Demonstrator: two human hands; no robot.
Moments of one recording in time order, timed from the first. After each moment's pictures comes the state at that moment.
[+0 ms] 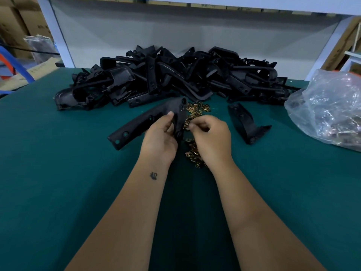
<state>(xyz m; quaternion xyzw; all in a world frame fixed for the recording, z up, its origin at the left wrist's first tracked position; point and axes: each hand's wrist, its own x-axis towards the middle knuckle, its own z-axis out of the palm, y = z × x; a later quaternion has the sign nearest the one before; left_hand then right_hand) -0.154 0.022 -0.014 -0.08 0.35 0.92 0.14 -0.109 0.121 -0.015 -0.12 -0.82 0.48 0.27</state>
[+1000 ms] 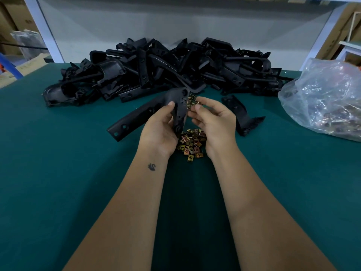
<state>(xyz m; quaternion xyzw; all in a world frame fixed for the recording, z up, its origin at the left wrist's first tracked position) -0.146 0.031 -0.008 -0.03 0.34 0.92 0.19 -0.110 0.136 -0.005 -0.11 -0.57 0.77 0.26</state>
